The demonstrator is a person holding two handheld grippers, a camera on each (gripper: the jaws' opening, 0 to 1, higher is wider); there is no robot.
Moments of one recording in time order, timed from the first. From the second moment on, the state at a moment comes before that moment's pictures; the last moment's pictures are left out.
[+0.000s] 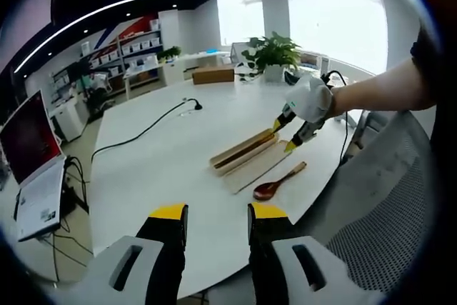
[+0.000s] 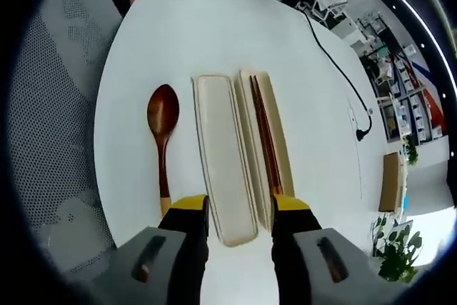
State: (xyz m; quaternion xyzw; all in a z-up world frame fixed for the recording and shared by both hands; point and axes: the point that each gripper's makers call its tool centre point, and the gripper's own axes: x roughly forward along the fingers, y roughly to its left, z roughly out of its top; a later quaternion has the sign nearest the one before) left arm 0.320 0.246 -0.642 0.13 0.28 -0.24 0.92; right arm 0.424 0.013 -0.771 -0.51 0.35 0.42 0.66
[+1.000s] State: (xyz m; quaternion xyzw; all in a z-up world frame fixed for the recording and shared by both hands) left arm 0.320 0.255 -0.645 0.14 0.29 -0.22 0.92; right arm 0.377 0.036 -0.800 -0.46 0.37 0.49 0.63
